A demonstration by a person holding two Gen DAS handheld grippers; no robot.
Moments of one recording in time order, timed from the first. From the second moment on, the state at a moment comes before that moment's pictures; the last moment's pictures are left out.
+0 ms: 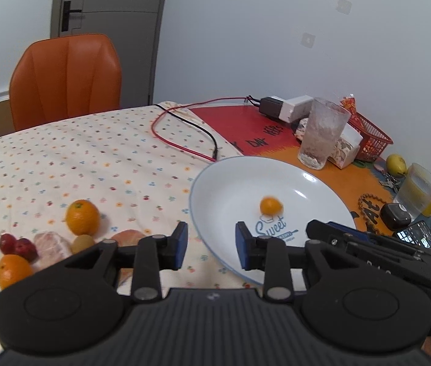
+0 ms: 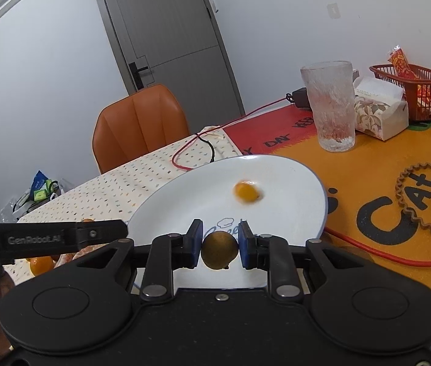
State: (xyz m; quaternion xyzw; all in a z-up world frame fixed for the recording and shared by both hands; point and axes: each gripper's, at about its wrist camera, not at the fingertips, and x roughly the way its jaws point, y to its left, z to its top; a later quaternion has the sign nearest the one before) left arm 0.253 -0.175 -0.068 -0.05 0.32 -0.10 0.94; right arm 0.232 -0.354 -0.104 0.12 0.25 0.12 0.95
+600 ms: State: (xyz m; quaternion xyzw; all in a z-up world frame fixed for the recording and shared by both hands) left arm 0.219 -0.115 -0.049 -0.06 0.29 -0.04 0.96; right arm 0.211 -0.336 -0.098 0.14 0.24 0.13 0.95
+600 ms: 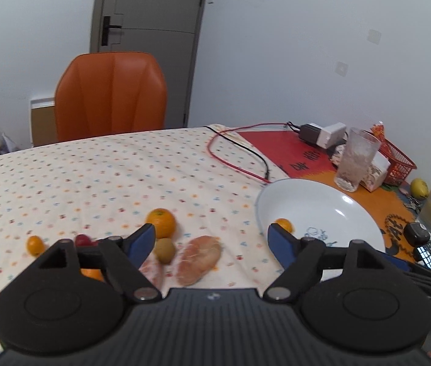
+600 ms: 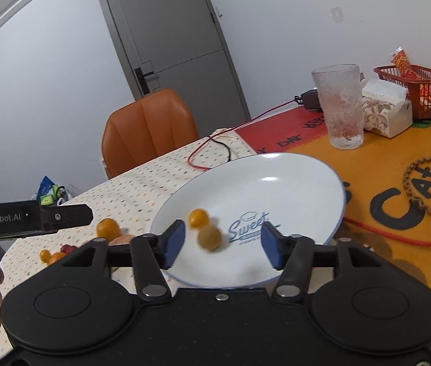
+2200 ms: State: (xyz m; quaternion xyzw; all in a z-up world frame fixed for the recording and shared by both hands) left arm 0.178 -0.007 -0.066 -0.09 0.28 0.01 0.95; right arm 0.194 -0.244 -0.094 0.10 0.26 0.20 0.94
